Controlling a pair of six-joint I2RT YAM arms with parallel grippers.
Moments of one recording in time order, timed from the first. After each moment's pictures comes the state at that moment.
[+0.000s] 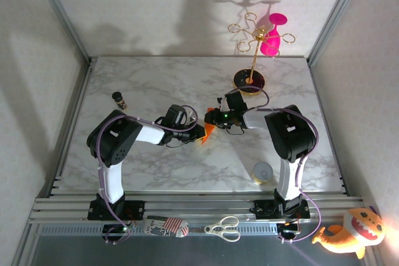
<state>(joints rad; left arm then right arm) -0.56 1.94 0.85 0.34 0.60 -0.91 0.47 1.95 1.02 0.05 -0.54 0.65</state>
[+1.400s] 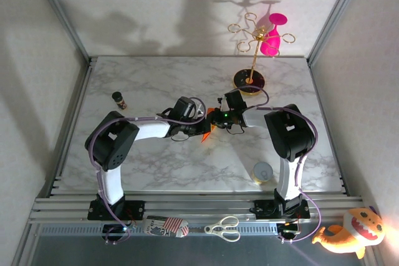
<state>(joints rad) -0.62 1.90 1.03 0.07 0.48 -0.76 0.47 1.96 1.05 -0.01 -0.52 0.65</state>
